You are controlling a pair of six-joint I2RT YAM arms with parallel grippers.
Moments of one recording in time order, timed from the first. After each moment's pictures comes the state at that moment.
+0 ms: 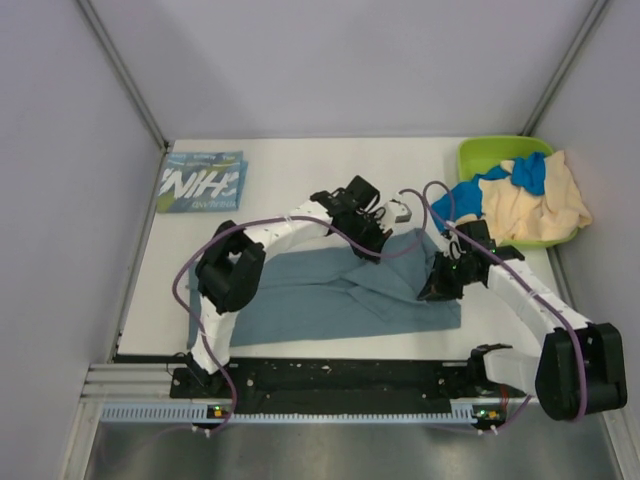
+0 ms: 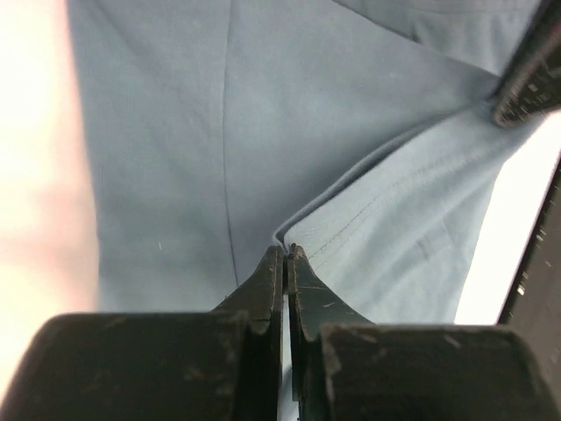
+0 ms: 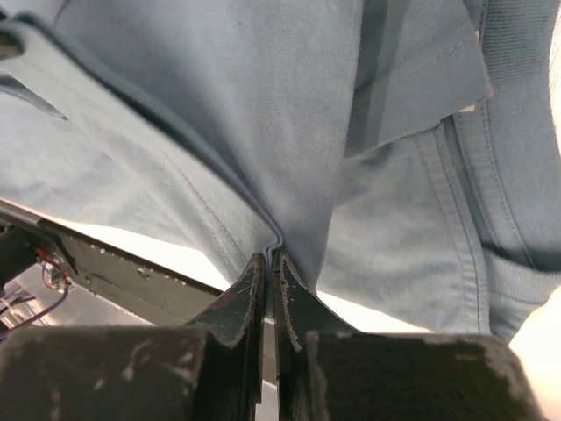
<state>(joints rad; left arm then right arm) -0.79 2.10 1.67 -0.58 0.52 0.24 0.17 1.18 0.65 -0.68 -0.41 0.43</state>
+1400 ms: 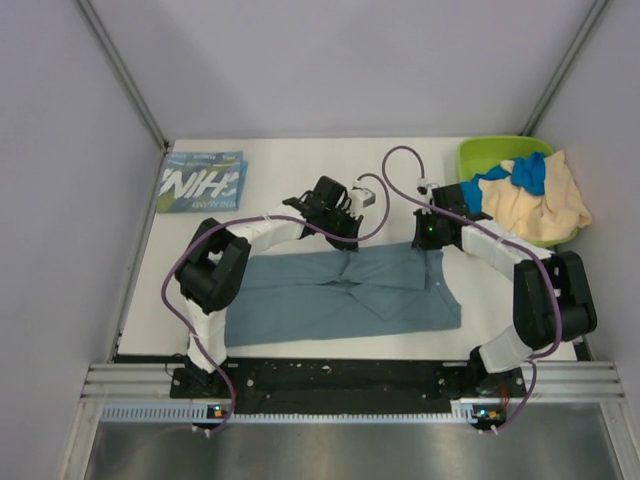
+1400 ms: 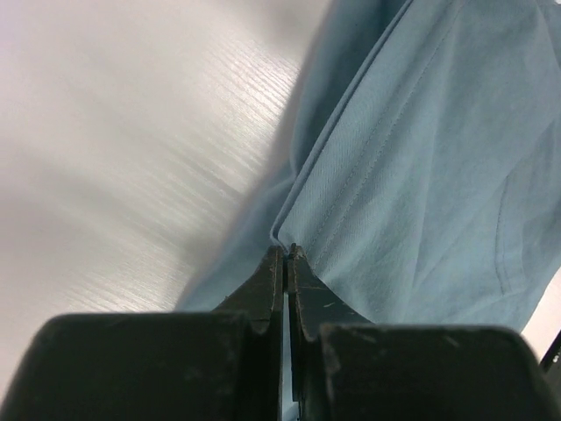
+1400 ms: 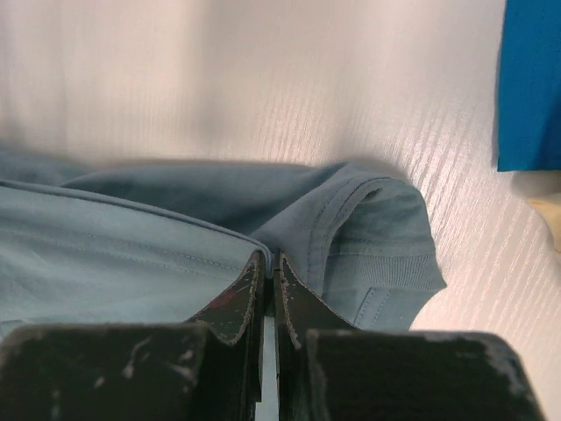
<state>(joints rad) -0.64 1.96 1.38 -0.31 0.45 0.02 0.25 1.54 0.92 -0.33 -0.13 0.16</state>
